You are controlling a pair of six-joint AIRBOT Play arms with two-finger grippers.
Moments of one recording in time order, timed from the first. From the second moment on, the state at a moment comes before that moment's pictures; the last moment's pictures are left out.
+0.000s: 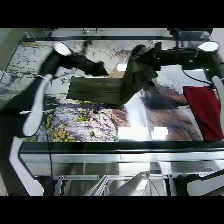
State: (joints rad) left arm -0.20 -2.00 2.07 0.72 -1.30 -1.26; right arm 0.03 -1.73 1.67 -0.29 1.25 1.19
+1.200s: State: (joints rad) left arm 0.31 -1.57 1.68 0.45 -1.51 -1.06; right arm 0.38 -1.99 2.03 -0.28 0.91 1.17
